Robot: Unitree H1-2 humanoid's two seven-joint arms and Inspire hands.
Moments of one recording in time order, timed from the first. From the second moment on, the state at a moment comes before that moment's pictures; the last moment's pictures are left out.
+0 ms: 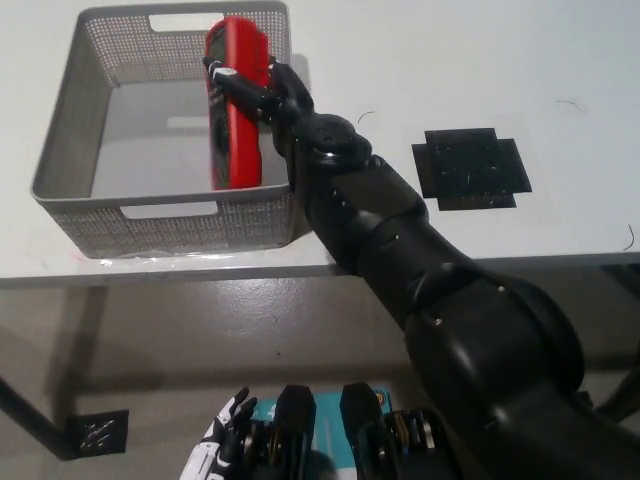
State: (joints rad) left_arm 0.18 0.07 -0.15 0.11 0.12 -0.37 -0.06; right_arm -1.39 0.23 0.02 1.40 0.22 0.04 -0.18
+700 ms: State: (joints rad) left_arm 0.17 0.08 -0.17 0.11 0.13 -0.37 -0.07; right_arm -1.39 0.16 0.07 1.35 0.12 -0.04 -0.02
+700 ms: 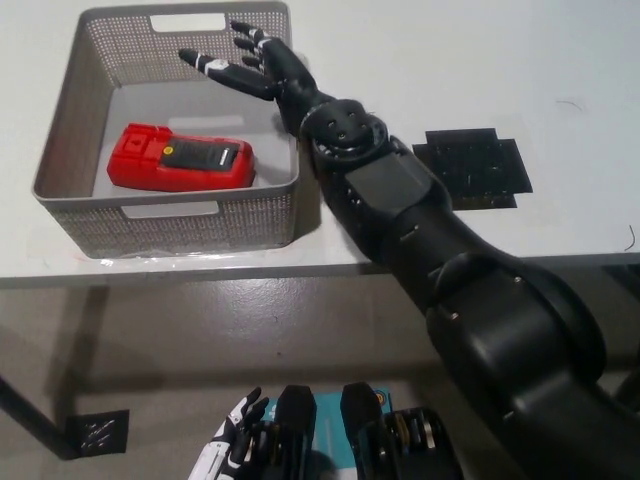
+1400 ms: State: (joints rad) left_arm 0.17 0.08 -0.16 0.14 0.13 -0.37 -0.07; right_arm -0.86 -0.04 -0.05 0.57 0.20 0.07 0.09
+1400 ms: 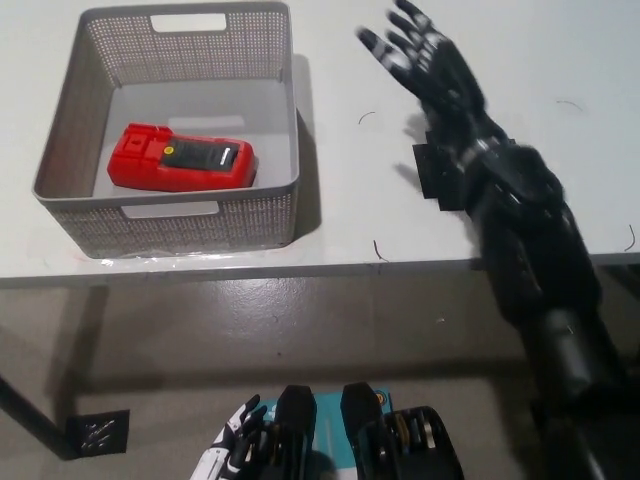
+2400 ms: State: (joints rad) left_arm 0.12 0.08 -0.12 0.21 0.12 -0.36 -0.06; right_arm 0.23 -0.11 0.29 -0.27 0.19 -0.02 0.19
